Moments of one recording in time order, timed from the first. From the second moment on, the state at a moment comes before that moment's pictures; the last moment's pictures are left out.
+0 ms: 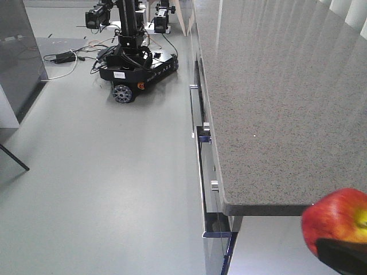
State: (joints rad) left arm 0.00 -0.01 0.02 -0.10 0.03 -0.01; right arm 0.44 0.59 -0.83 0.19 1.02 -0.06
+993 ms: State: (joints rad) left arm 0.00 -0.01 0.02 -0.10 0.03 0.00; right arm 0.44 0.46 -0.83 0.19 1.14 -0.06
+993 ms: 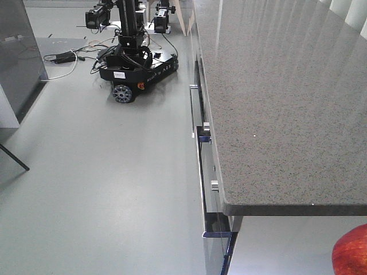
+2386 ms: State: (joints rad) left arm 0.00 -0.01 0.02 -0.10 0.03 -0.01; right arm 0.44 0.46 -0.83 0.19 1.14 -0.06
